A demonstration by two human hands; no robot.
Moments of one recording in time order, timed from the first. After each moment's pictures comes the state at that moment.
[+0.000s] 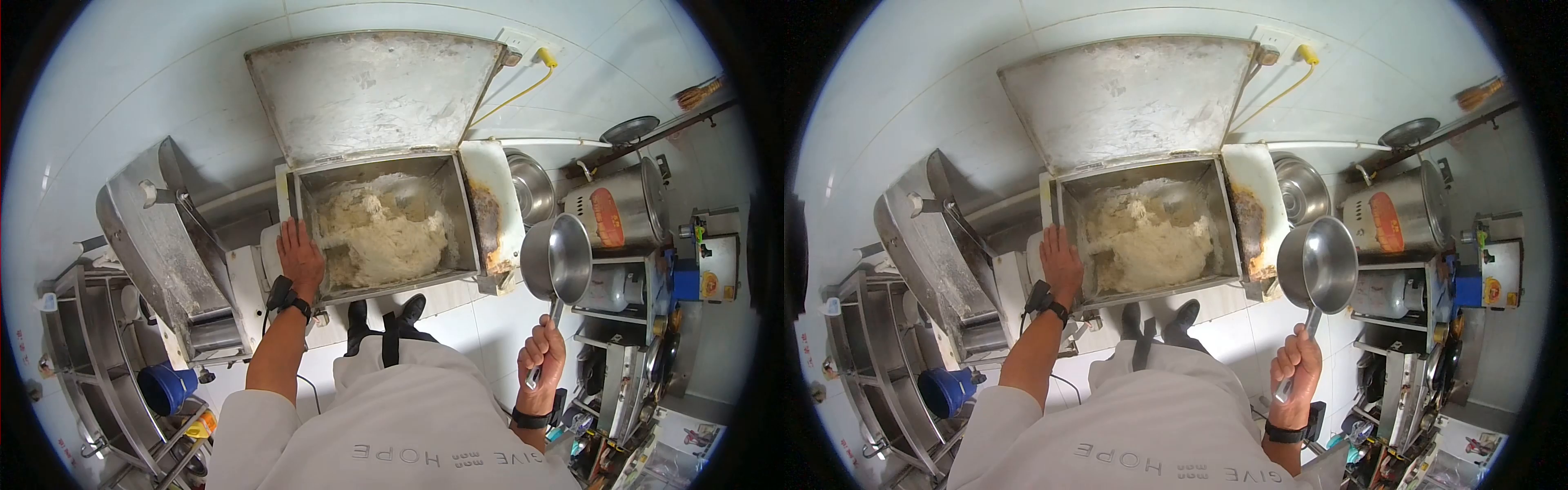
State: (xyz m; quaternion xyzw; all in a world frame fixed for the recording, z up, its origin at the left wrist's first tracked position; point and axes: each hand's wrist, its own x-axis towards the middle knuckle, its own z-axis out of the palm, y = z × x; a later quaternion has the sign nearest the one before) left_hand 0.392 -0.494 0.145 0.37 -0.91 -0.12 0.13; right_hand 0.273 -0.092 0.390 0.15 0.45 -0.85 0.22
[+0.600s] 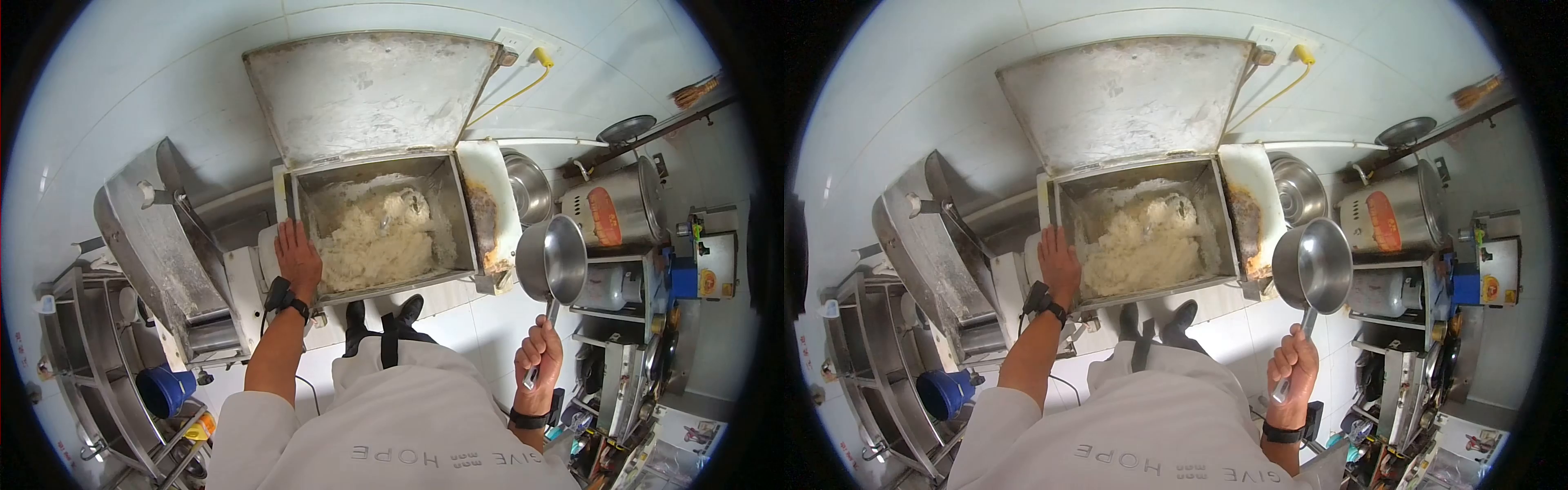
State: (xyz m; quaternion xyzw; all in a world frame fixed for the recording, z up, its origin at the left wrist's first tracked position) left_hand 0.392 -0.494 0.144 0.37 -0.91 -0.11 0.14; right_hand 0.278 -0.093 0.393 0.16 0.44 -0.86 0.22
